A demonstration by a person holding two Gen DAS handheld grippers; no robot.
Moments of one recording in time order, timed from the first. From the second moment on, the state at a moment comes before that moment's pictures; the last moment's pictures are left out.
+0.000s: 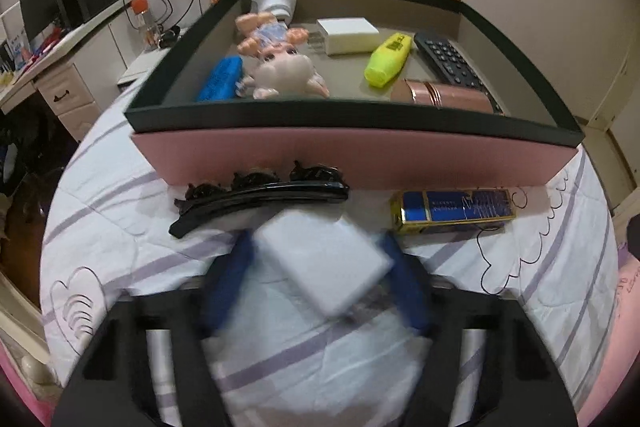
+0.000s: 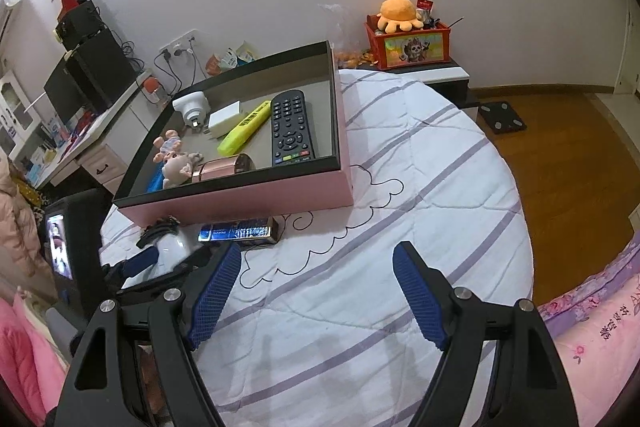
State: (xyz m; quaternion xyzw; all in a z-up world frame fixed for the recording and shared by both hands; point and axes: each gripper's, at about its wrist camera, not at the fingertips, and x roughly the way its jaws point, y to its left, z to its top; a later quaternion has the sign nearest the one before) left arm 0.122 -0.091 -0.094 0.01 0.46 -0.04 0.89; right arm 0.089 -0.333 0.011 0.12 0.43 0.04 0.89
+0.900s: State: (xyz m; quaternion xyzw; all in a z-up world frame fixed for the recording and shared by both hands) left arm 0.132 -0.098 0.004 0.01 0.40 -0.14 0.91; right arm 0.098 -0.329 0.031 0.12 0.41 0.05 0.90
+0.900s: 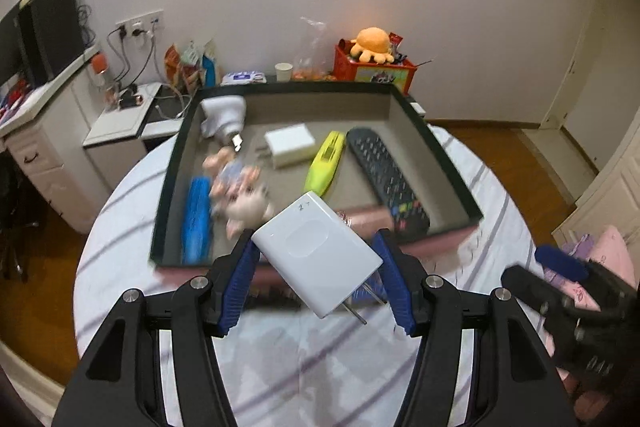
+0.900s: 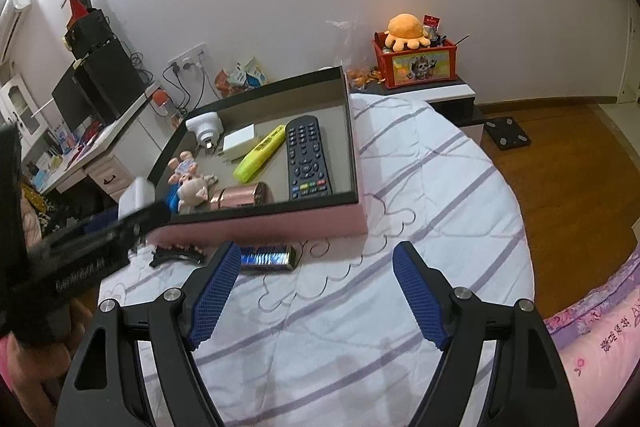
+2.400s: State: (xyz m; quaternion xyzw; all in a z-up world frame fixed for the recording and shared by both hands) left arm 0.134 -0.090 0.013 0.02 0.38 -0.13 0.92; right arm 0.117 -0.315 0.053 0.10 0.39 0.03 0.91
